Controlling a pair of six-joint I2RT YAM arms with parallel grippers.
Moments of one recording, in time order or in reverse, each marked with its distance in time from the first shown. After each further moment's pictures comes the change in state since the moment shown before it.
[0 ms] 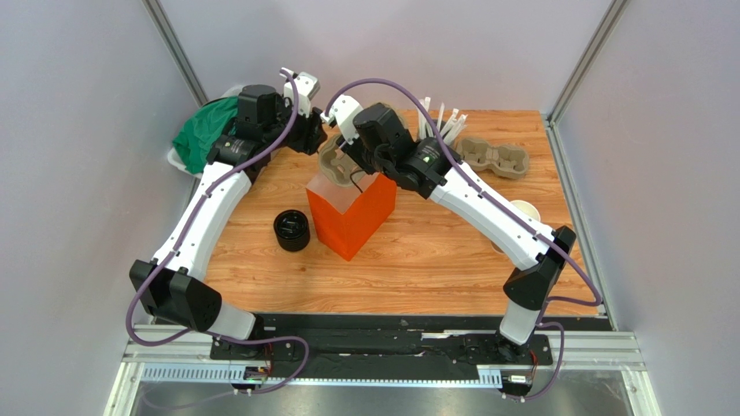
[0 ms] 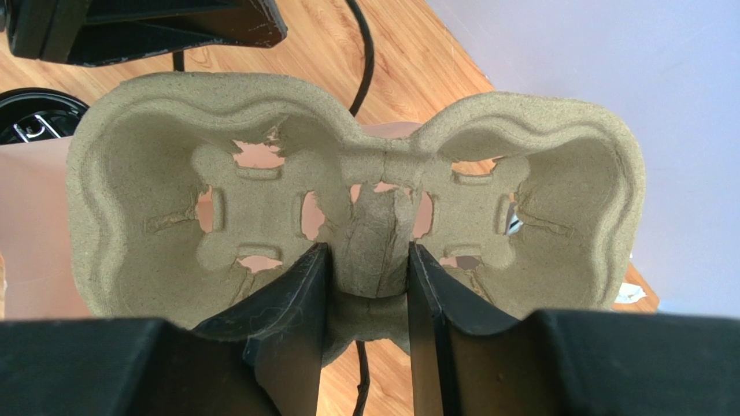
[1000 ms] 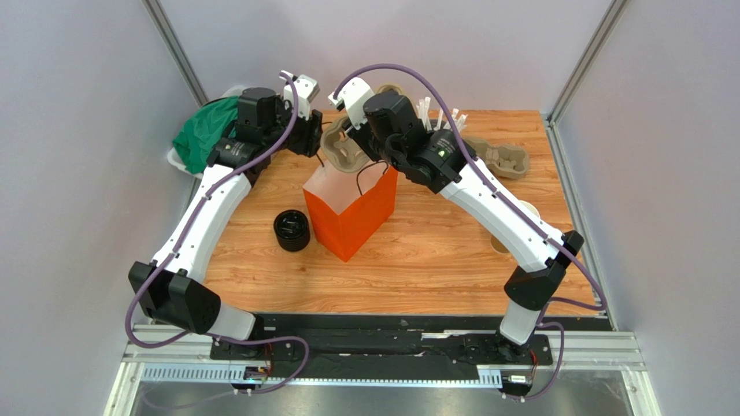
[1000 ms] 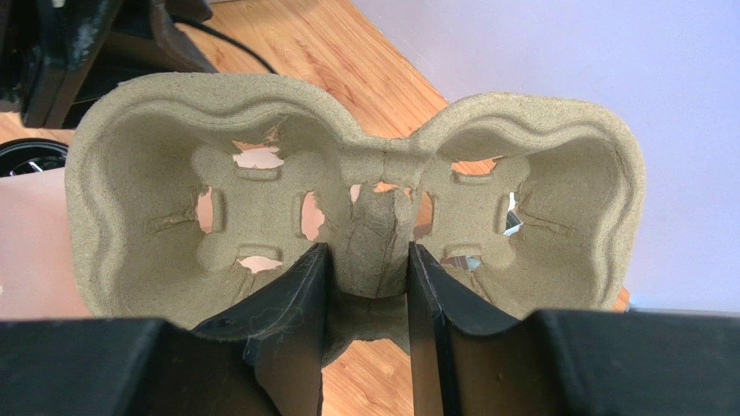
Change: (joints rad) left arm 0.000 -0.014 -0.030 0.016 -0.001 -0.004; right arm -0.009 -0.001 0.129 -0.045 0.049 -0.006
